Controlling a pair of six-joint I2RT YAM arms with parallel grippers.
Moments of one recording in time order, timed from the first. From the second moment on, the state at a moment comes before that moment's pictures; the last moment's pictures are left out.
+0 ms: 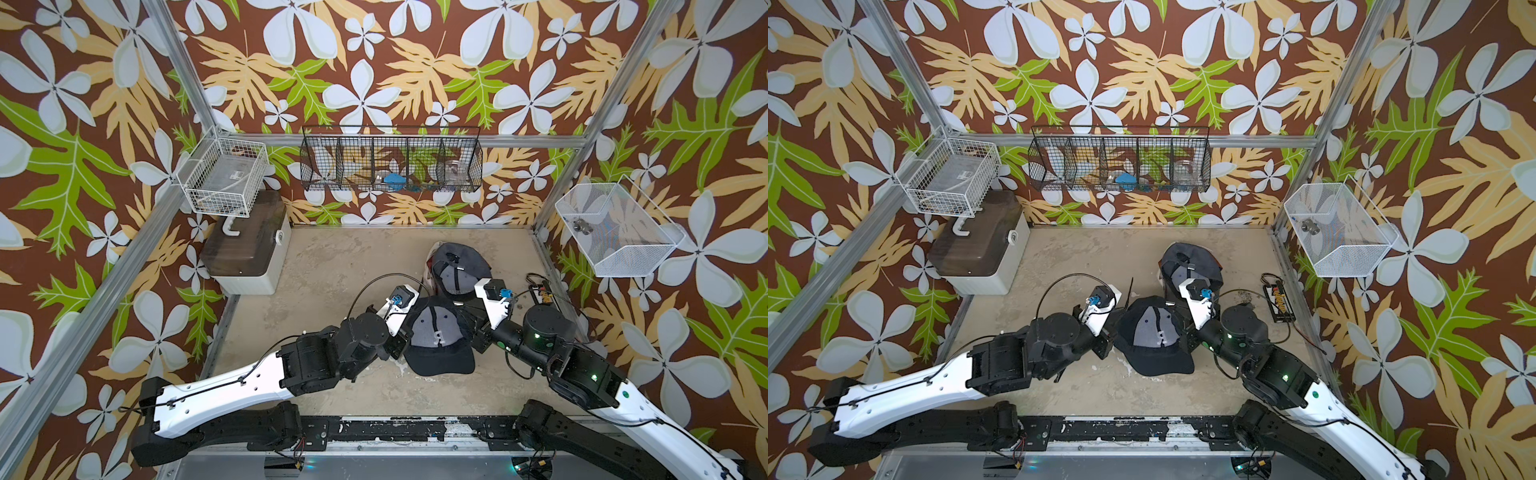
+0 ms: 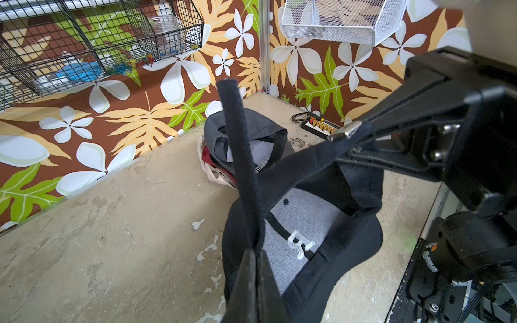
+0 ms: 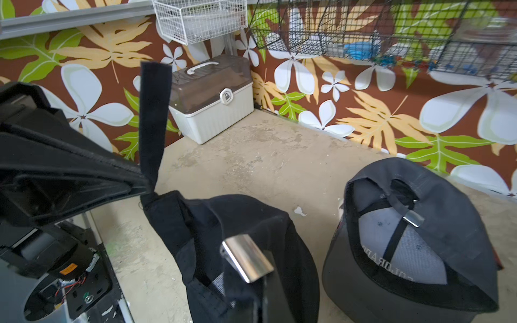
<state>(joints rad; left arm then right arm) -1.23 1.03 1.07 -0.41 -0.49 -0.14 0.81 0.71 0.87 -0.44 0.02 0.11</state>
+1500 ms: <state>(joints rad) -0.54 1.49 1.13 -0.25 -0.15 -0.09 0.76 0.86 0.81 -0.51 0.27 0.14</state>
